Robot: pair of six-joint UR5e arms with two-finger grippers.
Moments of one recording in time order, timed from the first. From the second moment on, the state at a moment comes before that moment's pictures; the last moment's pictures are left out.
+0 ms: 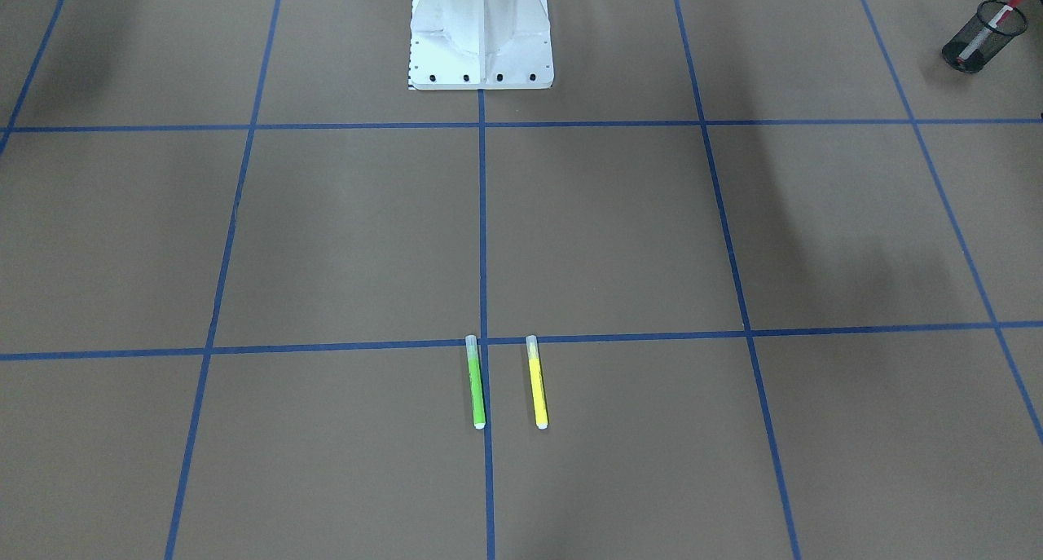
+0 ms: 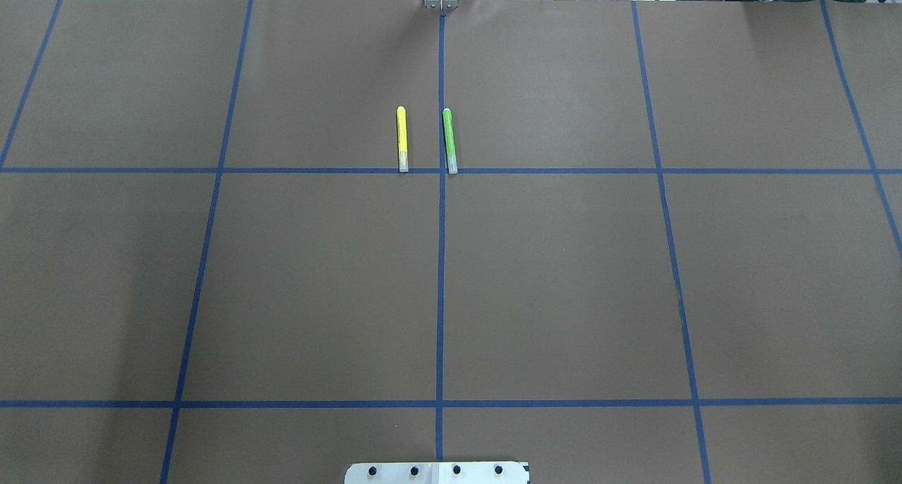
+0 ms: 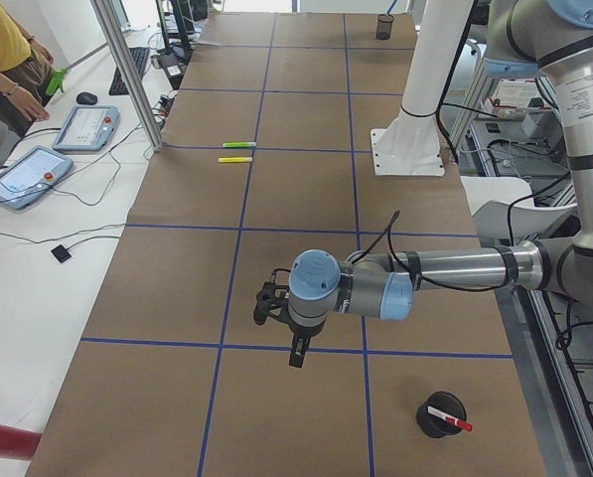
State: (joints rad) left arm -1.56 -1.26 -1.79 -1.78 -2.37 0.12; right arm 1.19 -2.46 2.01 -1.92 2.02 -0.55
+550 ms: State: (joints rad) left arm -1.56 -1.25 -1.79 -1.79 -2.37 0.12; right arm 1.19 -2.44 1.99 -1.90 2.05 -0.55
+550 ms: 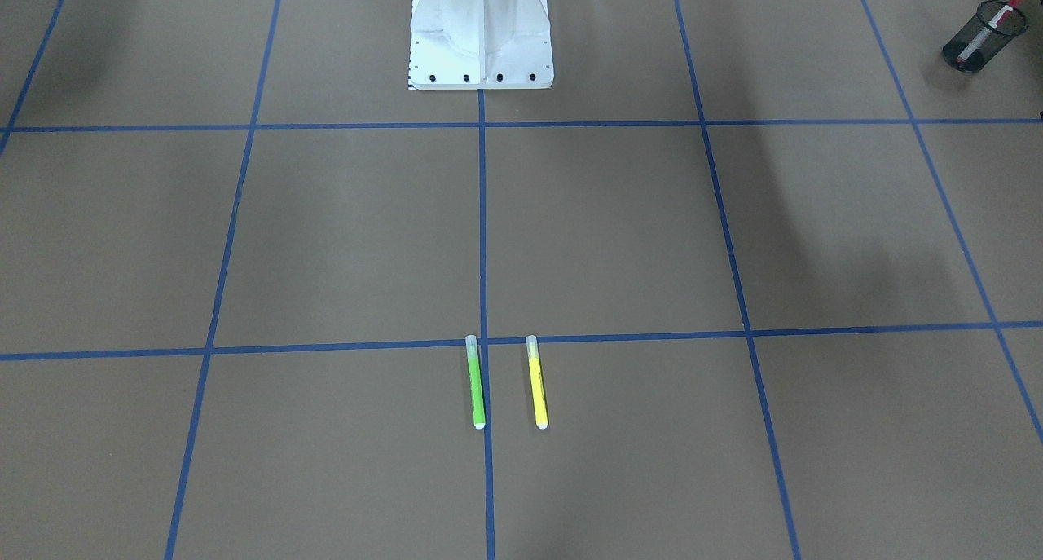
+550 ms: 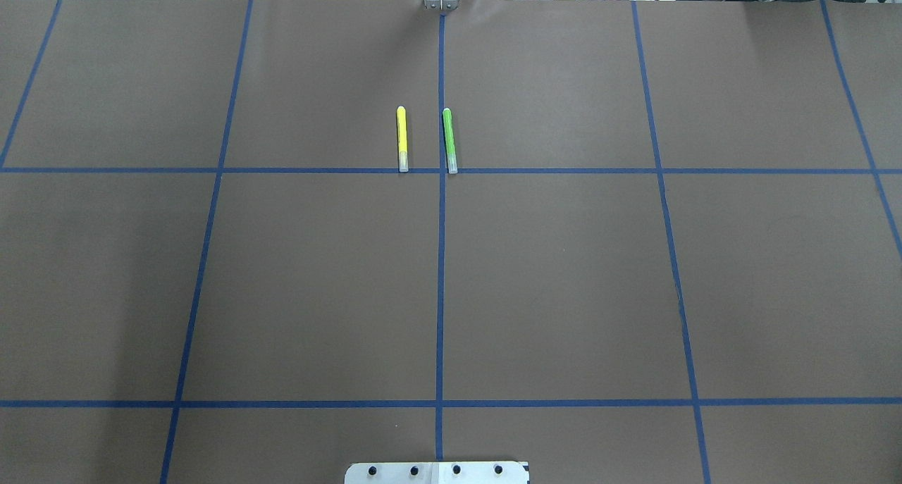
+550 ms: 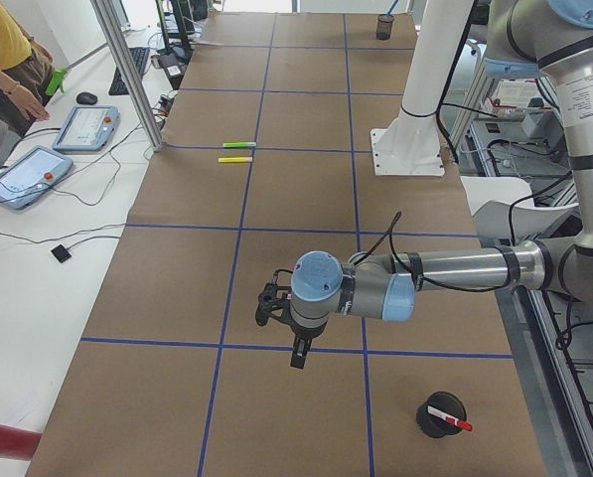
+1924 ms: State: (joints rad) left arm -1.56 -1.25 -1.79 -1.78 -2.37 0.12; right arm 1.40 -2.26 1.97 -1.91 2.05 -0.67
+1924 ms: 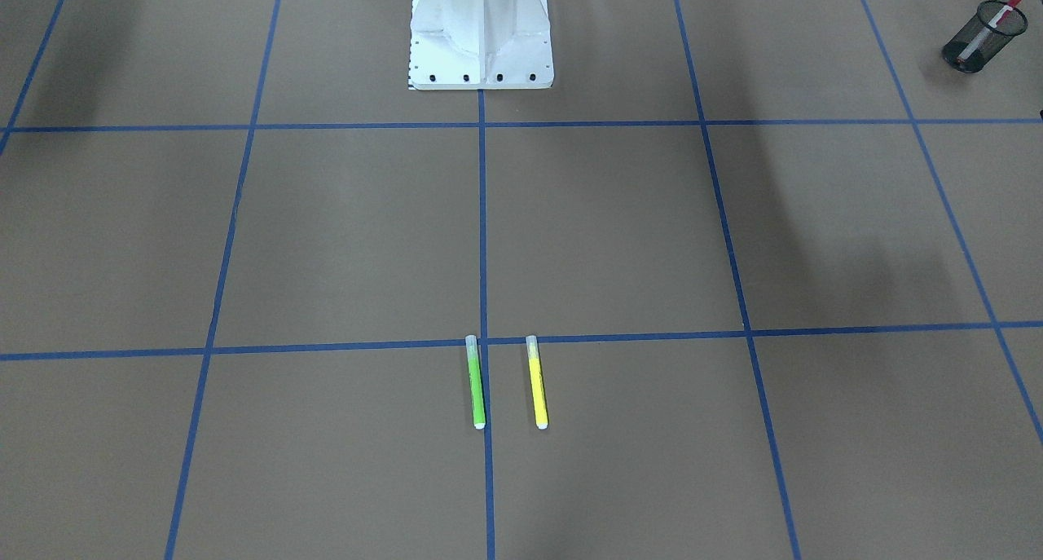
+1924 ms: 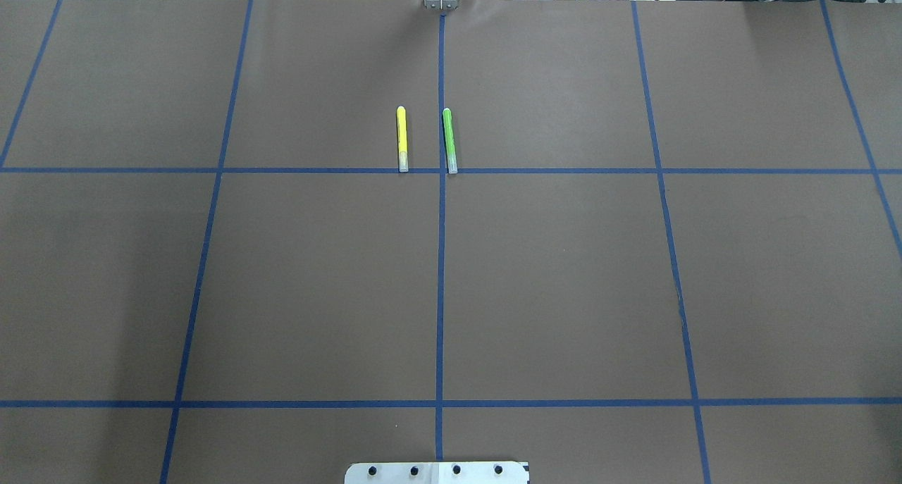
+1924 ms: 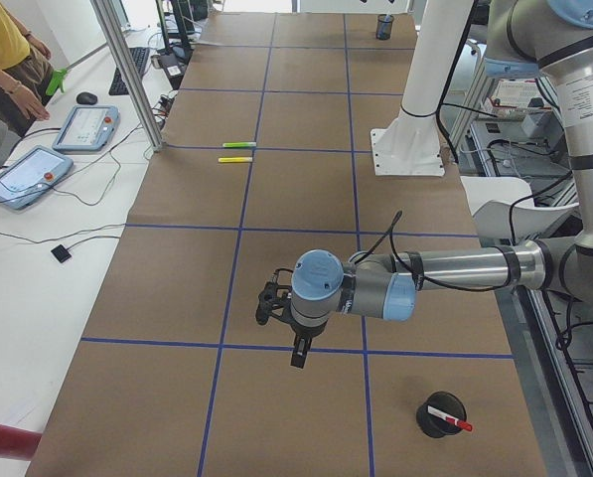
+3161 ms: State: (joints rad) left arm -1.56 -1.28 -1.78 -1.77 -2.39 0.08; right arm 1.61 -1.82 1.90 -1.68 2.31 -0.07
